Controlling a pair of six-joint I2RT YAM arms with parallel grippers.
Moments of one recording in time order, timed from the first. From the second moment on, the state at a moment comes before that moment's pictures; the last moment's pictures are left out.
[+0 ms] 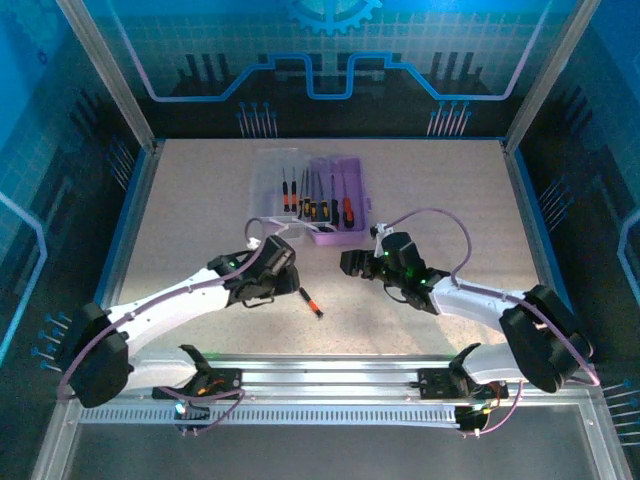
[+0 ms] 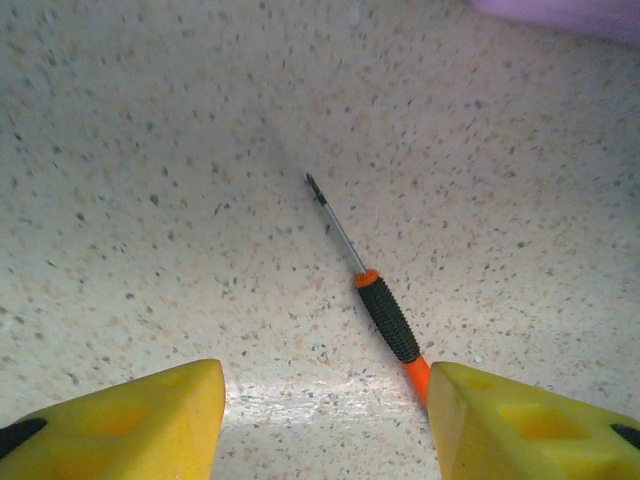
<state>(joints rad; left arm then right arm) -0.74 1.27 0.79 -0.63 -0.16 -0.95 0.62 1.35 0.53 0.25 -0.09 0.61</state>
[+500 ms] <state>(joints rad) -0.94 1.68 0.94 -0.58 -0.22 -1.14 0.62 1.36 0.53 0.25 -0.11 0.62</state>
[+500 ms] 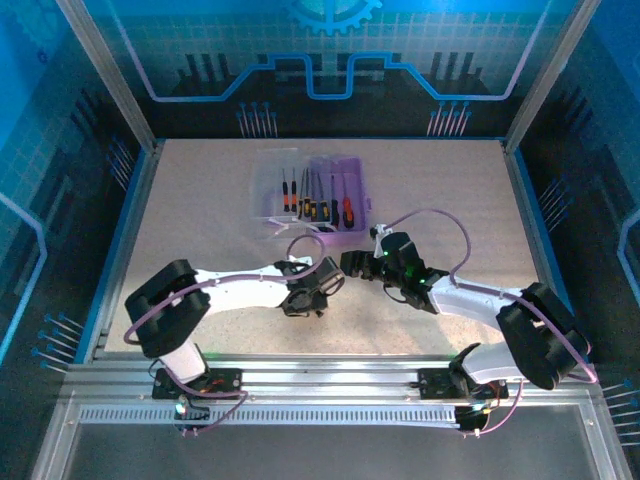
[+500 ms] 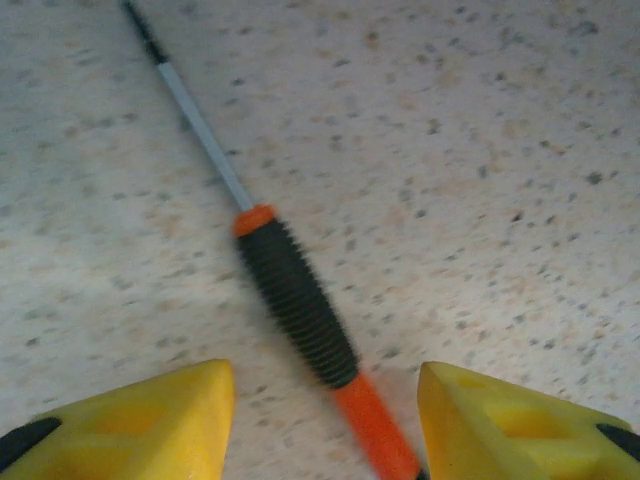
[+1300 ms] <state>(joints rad) -0.94 1.64 0.88 -0.66 -0.29 -1.13 0.60 1.36 0.53 0.25 -0.13 0.63</state>
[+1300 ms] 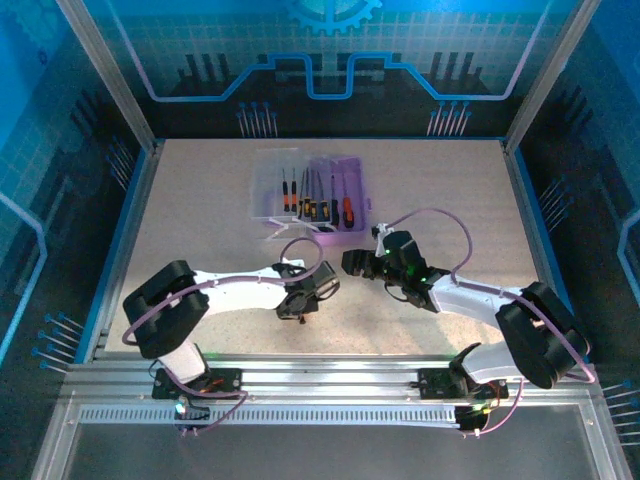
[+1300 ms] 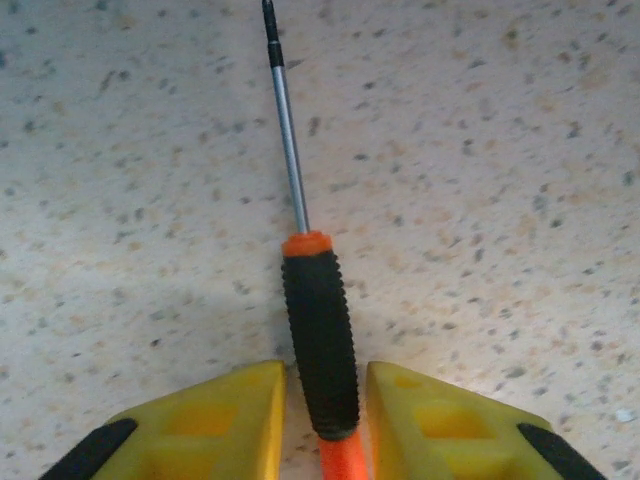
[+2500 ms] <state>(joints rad) -0.93 1.46 0.76 -0.71 -0.32 -1.10 0.59 1.27 0.53 0.24 -0.13 0.63</state>
